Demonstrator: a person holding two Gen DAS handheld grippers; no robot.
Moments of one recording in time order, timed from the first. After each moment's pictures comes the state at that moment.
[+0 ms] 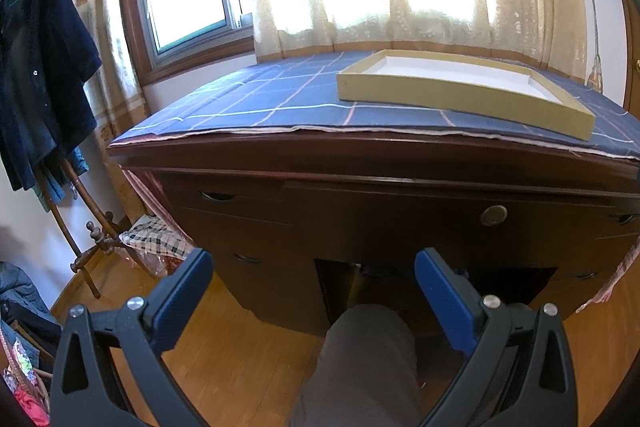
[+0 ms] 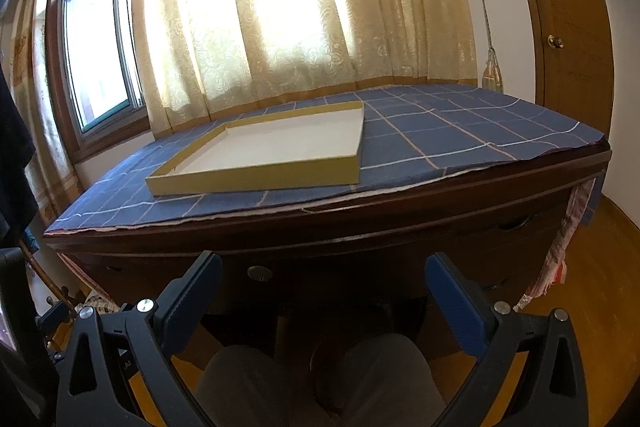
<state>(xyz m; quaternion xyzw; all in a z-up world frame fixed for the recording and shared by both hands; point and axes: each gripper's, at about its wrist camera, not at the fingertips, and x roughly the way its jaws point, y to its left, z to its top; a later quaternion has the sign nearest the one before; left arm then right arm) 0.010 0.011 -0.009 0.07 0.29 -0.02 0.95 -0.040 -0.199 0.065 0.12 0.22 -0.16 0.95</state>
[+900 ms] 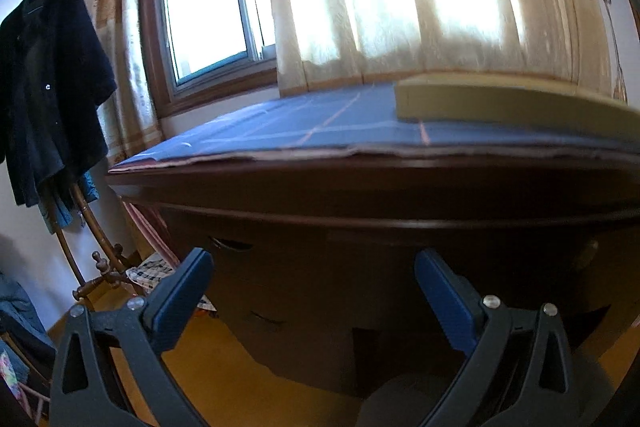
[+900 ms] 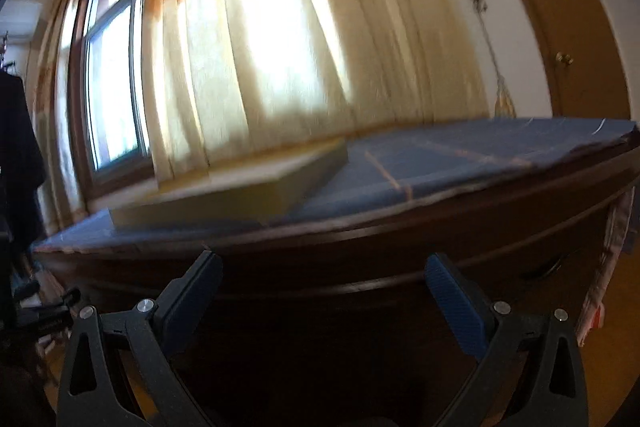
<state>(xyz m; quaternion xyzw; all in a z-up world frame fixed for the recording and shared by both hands) 0.074 0.039 -0.051 0.08 0.20 0.02 0.98 -0.016 -0.290 -0.005 0.11 0.10 -0.12 0.98</state>
